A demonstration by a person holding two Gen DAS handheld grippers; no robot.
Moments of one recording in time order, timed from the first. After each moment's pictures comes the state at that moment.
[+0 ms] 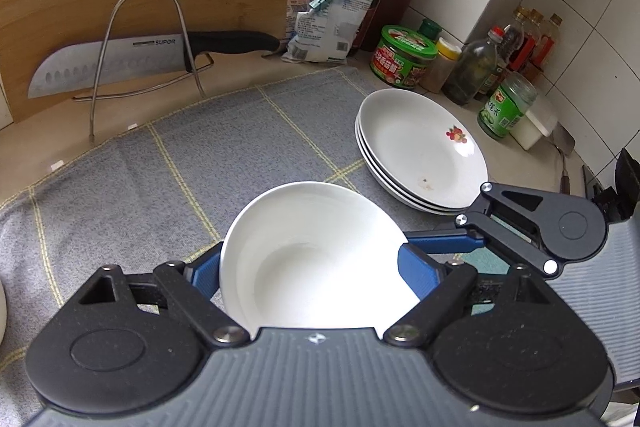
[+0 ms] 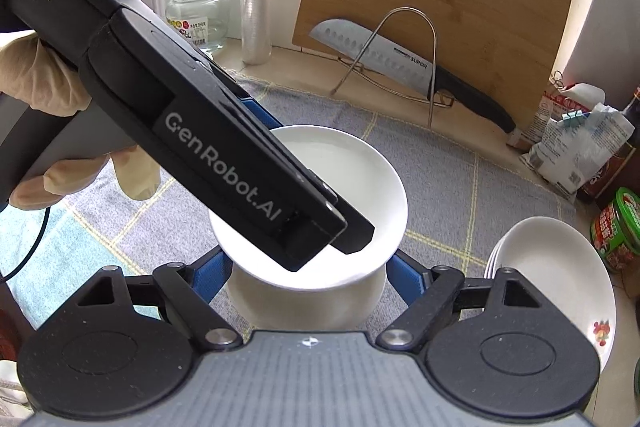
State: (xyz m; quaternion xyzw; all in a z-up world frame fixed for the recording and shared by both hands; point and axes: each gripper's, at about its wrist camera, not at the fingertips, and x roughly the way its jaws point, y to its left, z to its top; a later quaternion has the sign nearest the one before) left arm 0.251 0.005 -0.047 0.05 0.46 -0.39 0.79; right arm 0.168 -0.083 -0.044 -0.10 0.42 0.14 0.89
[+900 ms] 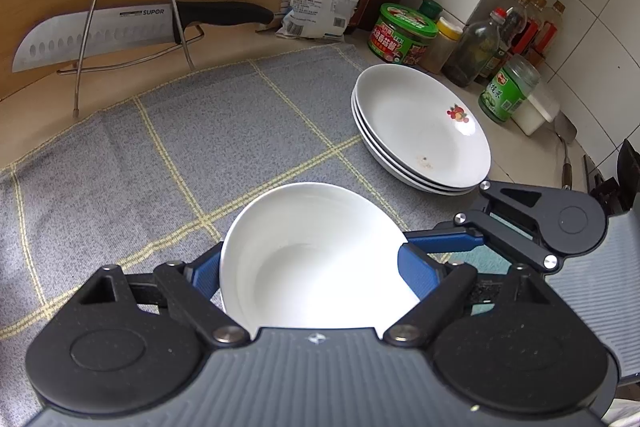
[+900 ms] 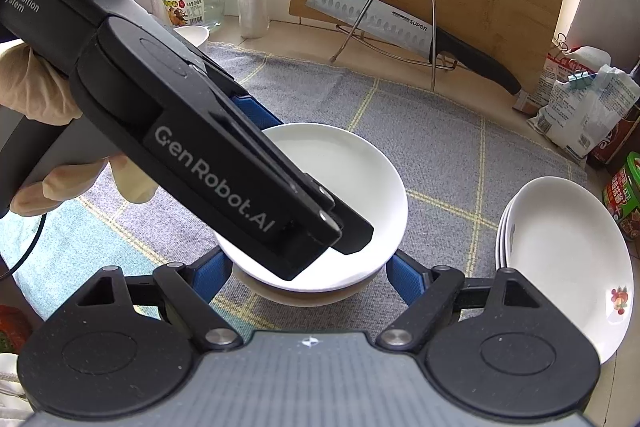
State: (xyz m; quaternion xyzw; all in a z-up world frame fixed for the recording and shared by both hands) left arm 0.246 -0.004 -0.067 0.06 0.48 -0.39 0.78; right arm 0.166 -0.091 -0.058 -0.08 0.45 0.14 0.88
